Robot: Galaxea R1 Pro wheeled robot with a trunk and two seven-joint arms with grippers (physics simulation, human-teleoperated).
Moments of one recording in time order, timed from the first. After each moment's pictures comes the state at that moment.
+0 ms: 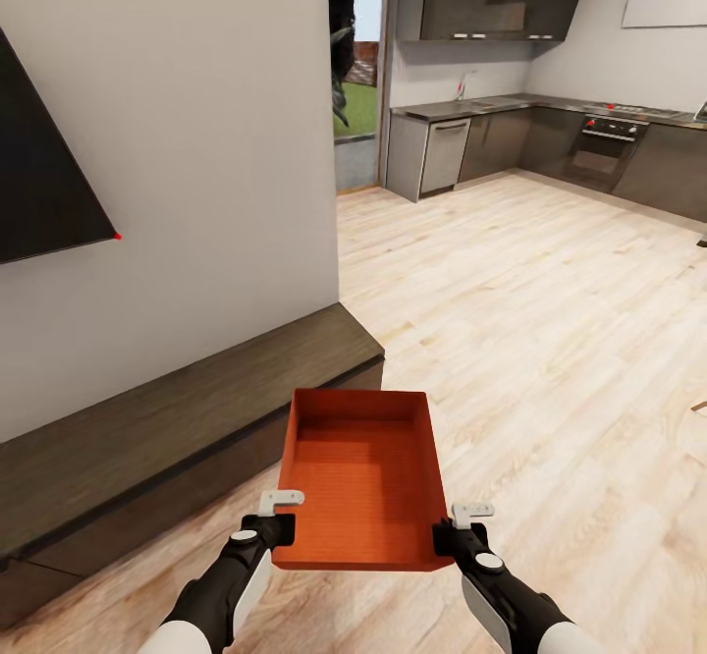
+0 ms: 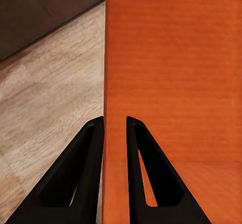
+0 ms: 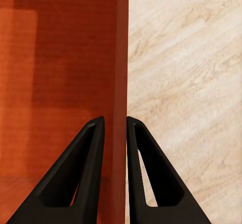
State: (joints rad) left arm -0.51 -0.15 0.01 -0.58 -0.04 0.23 0.11; right arm -0.55 -0.03 0.49 -0.42 -0.44 -0.05 -0.18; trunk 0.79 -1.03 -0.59
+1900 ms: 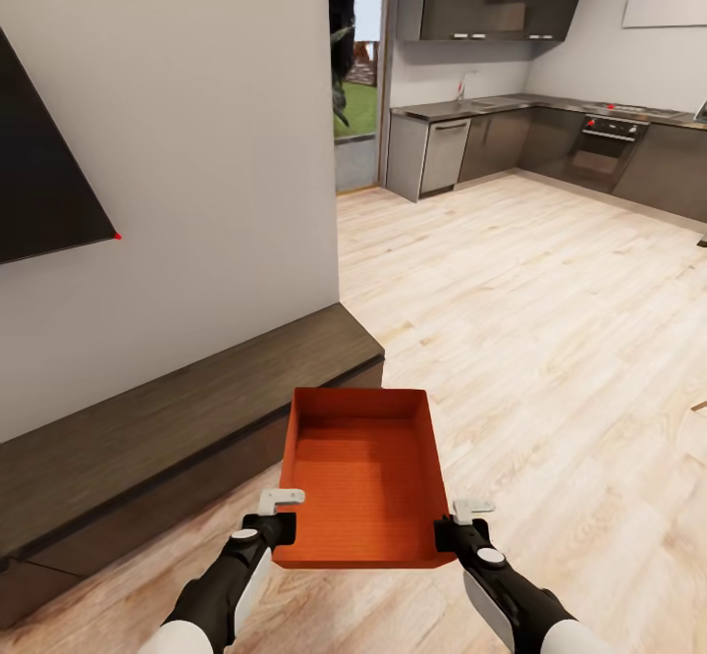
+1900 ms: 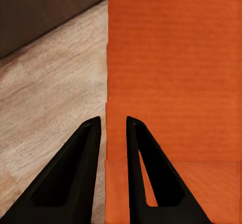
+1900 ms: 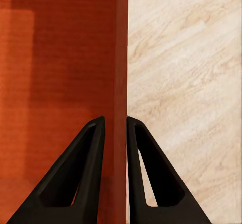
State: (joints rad) left arm -0.51 -0.15 0.02 -0.59 -0.04 0.24 0.10; right arm -0.55 -0.04 0.49 -0.45 -0.43 -0.02 -0.18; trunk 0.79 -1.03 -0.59
